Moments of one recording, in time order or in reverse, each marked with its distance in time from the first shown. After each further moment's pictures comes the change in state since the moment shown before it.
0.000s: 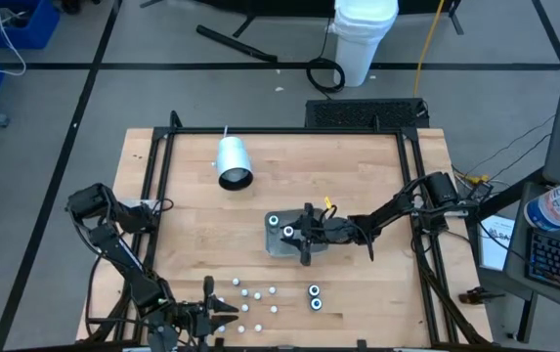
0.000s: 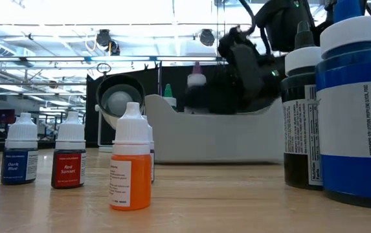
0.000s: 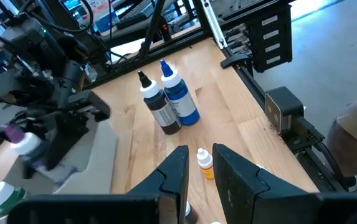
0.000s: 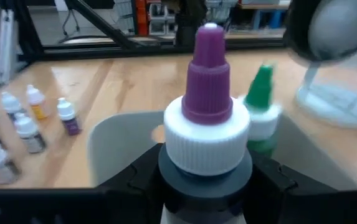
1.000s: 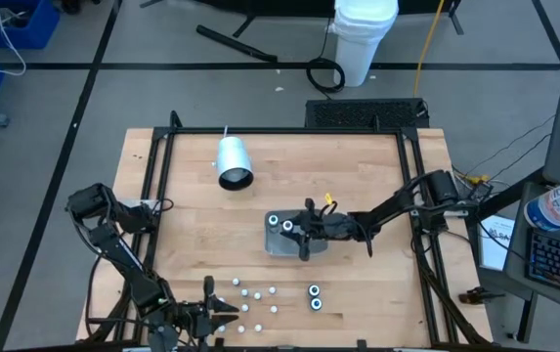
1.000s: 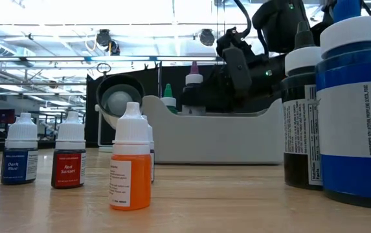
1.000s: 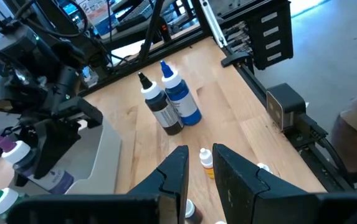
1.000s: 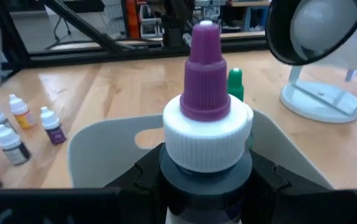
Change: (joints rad) left arm 0.000 0.000 0.000 0.000 -0.001 0.035; right arm -0.033 -0.008 0.001 0.006 0.013 -0.007
